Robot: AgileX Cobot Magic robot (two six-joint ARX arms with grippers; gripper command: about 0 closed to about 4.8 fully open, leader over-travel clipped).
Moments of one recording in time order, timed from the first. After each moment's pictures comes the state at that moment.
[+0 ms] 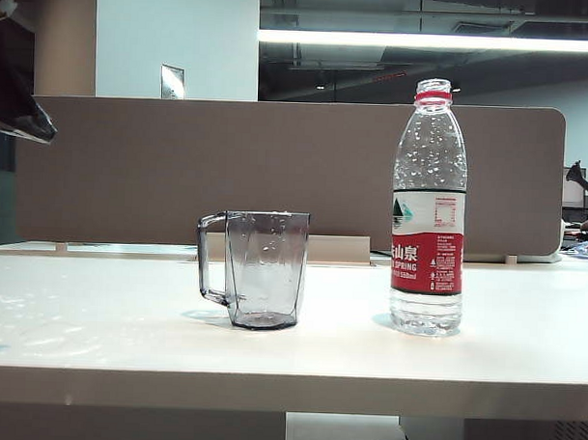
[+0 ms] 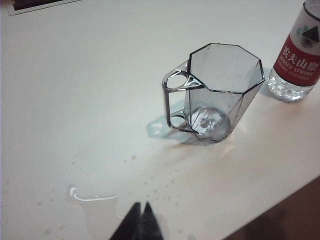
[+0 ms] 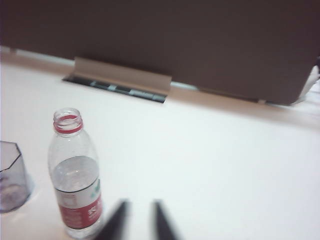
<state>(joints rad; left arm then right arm) -0.43 0.66 0.45 -0.23 0.07 0.04 0.02 0.40 0.72 -0.46 -0.19 -0.15</state>
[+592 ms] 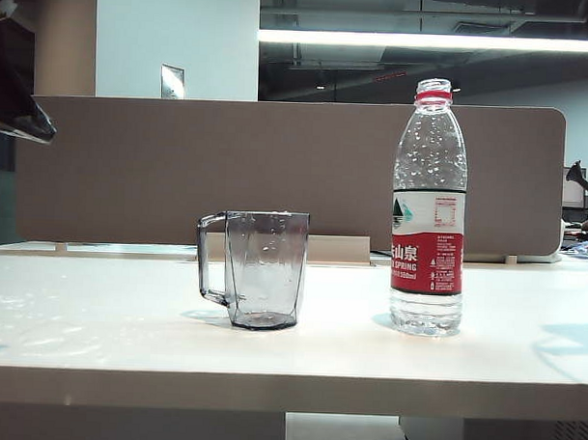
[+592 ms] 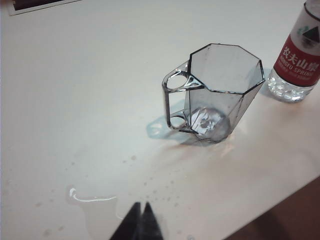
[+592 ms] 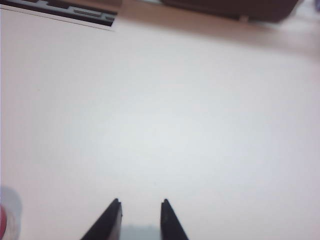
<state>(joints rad) -0.43 0.66 0.45 -0.23 0.07 0.04 0.02 1.06 0.83 -0.22 0.00 -0.17</state>
